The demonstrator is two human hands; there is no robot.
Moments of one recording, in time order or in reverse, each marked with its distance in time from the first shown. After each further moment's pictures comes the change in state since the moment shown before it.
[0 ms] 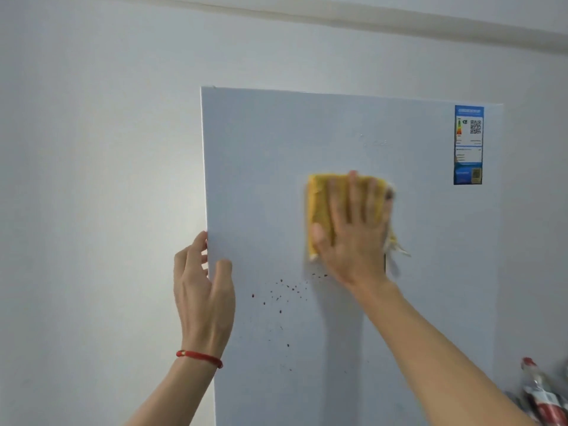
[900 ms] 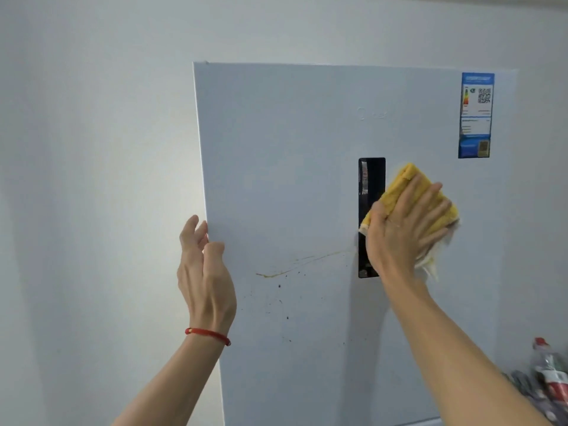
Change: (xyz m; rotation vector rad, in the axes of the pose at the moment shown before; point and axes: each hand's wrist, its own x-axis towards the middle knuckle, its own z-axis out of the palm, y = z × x) left_hand -0.016 0.004 0.003 -0.075 0.072 -0.056; right_hand -0.034 0.040 -0.001 0.208 -0.051 0.622
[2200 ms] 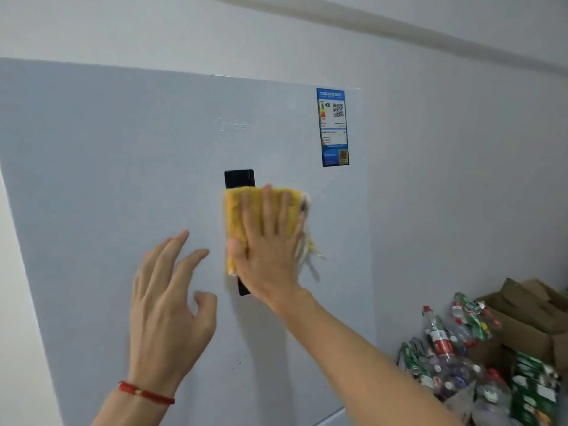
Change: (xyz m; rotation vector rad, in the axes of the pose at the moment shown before) left_hand -0.060 -0.003 0.100 0.487 -0.297 0.718; right_hand -0.002 0.021 -0.009 -0.108 -0.061 -0.509
